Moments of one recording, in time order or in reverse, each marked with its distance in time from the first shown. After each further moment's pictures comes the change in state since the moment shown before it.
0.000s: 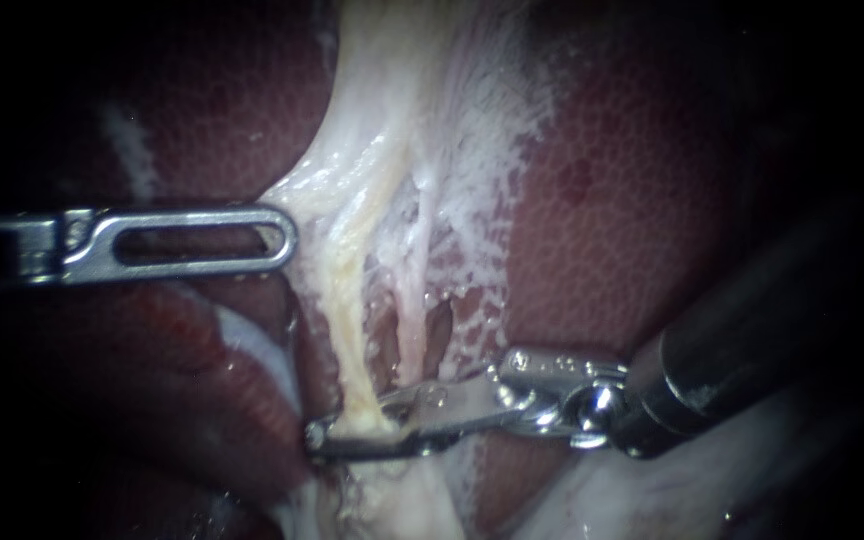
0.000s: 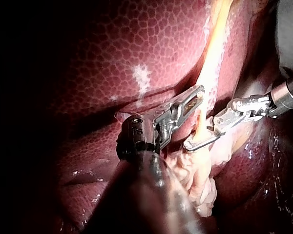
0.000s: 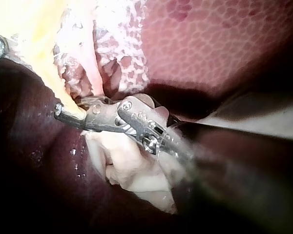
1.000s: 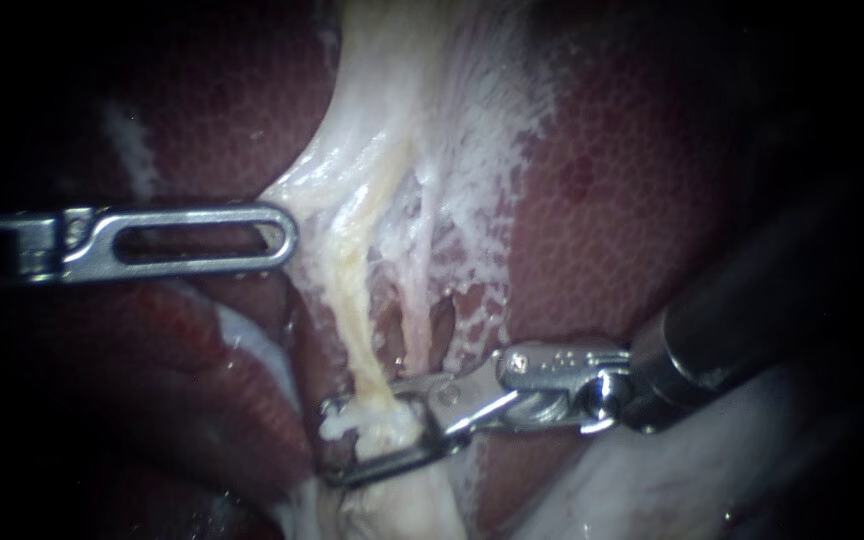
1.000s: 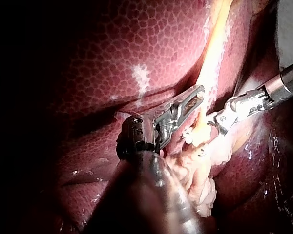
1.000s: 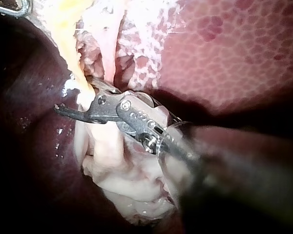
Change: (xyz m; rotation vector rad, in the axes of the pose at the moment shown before) right arm 0.001 0.001 0.000 0.025 0.010 -0.317; left arm 0.000 0.000 0.000 -0.001 0.000 0.000
